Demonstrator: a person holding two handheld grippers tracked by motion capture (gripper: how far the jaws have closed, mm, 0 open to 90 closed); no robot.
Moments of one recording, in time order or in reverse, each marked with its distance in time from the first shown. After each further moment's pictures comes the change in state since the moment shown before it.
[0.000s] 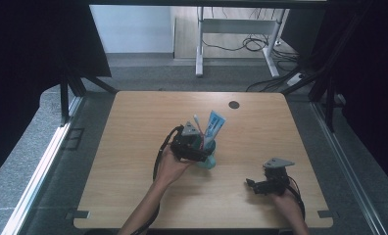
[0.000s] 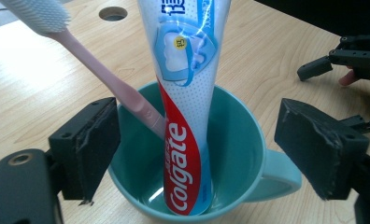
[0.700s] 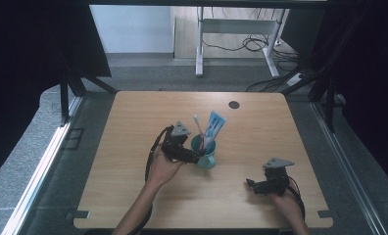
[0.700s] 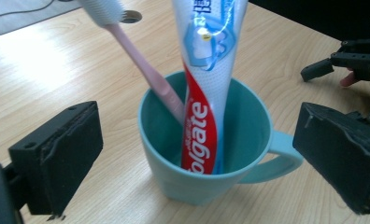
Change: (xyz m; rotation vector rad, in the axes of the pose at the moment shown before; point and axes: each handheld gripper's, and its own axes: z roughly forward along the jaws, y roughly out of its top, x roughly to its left) left arm 0.010 -0.009 -0.023 -0.031 0.021 -0.022; right arm 0.000 0.000 0.000 0.000 0.000 0.000
